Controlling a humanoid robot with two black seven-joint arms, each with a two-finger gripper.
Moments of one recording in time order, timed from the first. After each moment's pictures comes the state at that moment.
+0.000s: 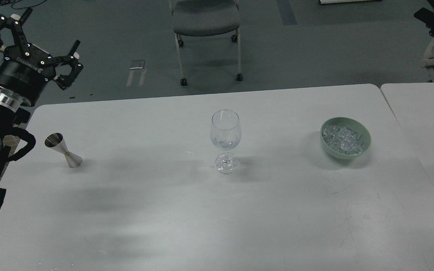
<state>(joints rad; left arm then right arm) -0.40 0.51 -1.46 -1.30 0.06 -0.24 0.11 0.80 -0.66 1.17 1.00 -1.27 0.42 -0.04</state>
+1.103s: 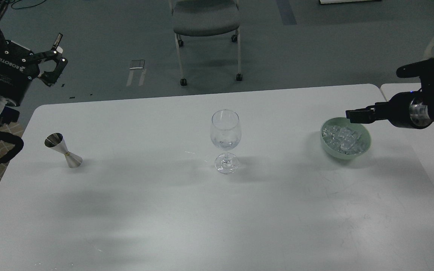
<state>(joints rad) -0.36 0.49 -1.55 -1.28 0.04 -0.34 0.10 0.95 -0.81 0.27 1.13 -1.66 0.41 0.07</state>
